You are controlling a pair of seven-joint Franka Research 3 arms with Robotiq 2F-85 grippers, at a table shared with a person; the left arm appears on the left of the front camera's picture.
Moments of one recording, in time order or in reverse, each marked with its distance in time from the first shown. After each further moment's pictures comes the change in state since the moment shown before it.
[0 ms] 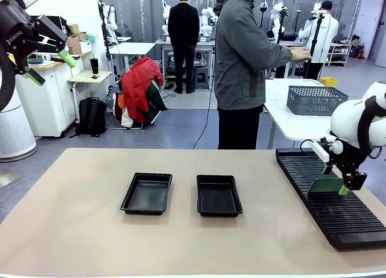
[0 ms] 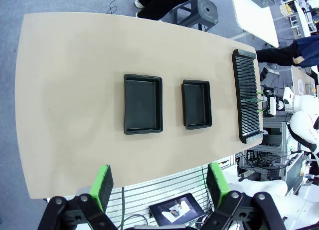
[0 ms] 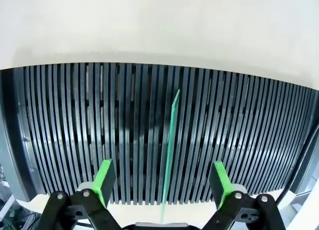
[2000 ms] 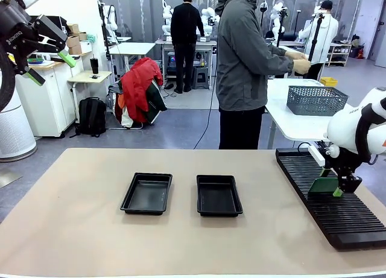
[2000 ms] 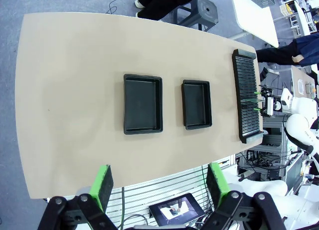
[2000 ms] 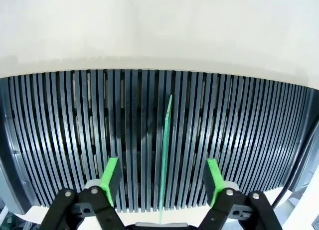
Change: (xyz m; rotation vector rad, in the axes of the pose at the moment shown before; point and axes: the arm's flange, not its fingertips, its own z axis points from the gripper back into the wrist) left arm 0.000 0.000 0.000 0.000 0.000 0.000; right arm 0.006 0.005 -0.010 -0.059 0.014 -0.023
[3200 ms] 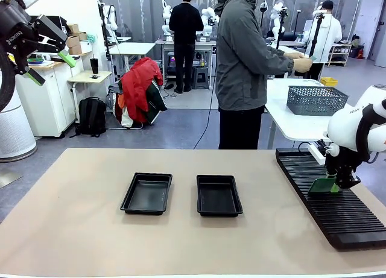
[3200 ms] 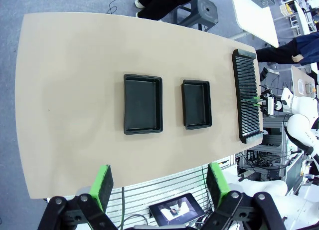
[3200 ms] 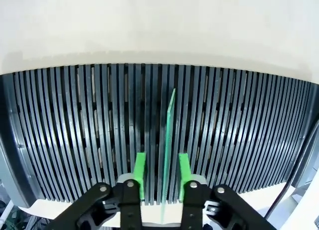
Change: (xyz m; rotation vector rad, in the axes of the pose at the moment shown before) left arm 0.000 0.000 0.000 0.000 0.000 0.000; right arm 0.001 -0.002 0.005 0.028 0.029 -0.005
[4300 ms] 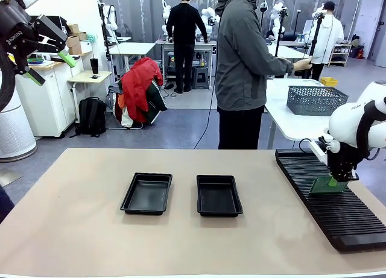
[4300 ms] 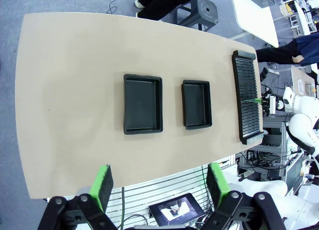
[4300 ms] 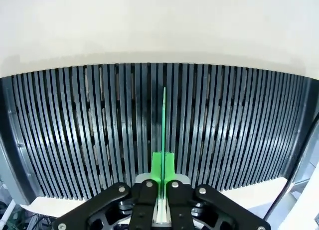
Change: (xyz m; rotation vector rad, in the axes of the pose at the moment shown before) left arm 0.000 0.000 0.000 0.000 0.000 0.000; right arm -0.001 -0.003 0.011 -0.008 0.000 -0.012
